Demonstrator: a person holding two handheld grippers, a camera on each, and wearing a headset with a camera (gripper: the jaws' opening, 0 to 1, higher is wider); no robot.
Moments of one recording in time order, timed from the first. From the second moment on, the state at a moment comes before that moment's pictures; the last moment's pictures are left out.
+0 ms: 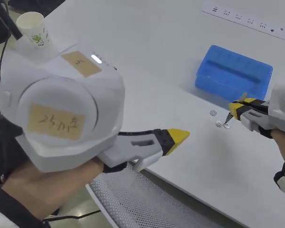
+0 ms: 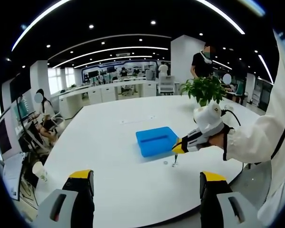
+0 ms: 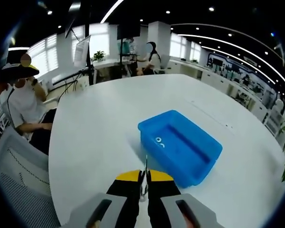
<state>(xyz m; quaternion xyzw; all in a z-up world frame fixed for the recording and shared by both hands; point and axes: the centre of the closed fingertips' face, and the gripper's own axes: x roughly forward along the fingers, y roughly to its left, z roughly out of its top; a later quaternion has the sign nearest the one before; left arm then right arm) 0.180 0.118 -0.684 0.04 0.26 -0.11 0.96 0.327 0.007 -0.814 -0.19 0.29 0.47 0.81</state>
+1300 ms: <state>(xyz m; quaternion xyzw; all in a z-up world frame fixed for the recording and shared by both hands) 0.180 0.125 -0.689 0.04 0.27 -0.10 0.96 0.339 0.029 -0.812 -0.14 0.26 0.45 0.84</state>
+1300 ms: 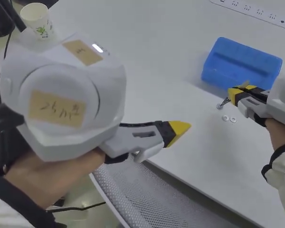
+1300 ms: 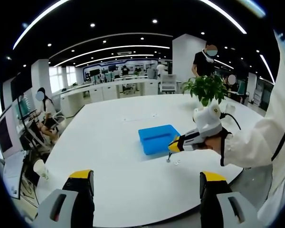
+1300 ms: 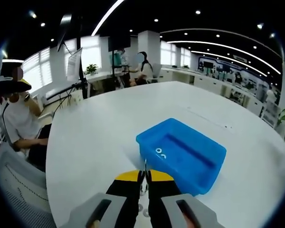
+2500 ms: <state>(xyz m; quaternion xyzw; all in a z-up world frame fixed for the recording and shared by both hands) 0.181 0.116 -0.673 0.06 0.25 -0.12 0.96 0.336 0.002 -0.790 -0.12 0.28 0.44 0.84</state>
